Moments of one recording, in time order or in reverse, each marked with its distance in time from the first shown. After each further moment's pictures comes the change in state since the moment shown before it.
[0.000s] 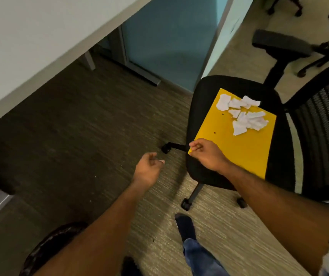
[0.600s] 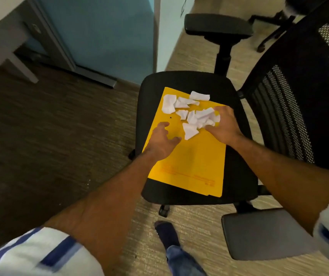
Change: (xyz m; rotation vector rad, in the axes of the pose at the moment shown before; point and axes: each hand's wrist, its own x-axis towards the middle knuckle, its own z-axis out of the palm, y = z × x) left_hand 0.099 0.123 0.206 0.393 -0.226 0.277; right_hand 0.080 0.141 -0.190 -0.114 0.404 0.055
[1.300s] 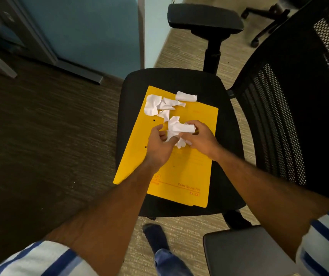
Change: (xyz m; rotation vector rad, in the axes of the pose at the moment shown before) left_hand 0.022 0.011 0.059 -0.469 0.079 -0.105; right_hand 0.004 0.006 0.031 0.436 -0.212 0.173
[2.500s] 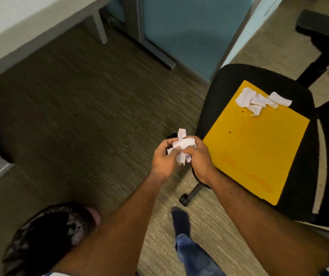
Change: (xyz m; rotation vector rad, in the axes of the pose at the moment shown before) left_hand -0.123 -0.090 -0.202 -0.334 0.293 0.096; right_hand -0.135 -0.049 0.248 0.324 -0.249 -0.004
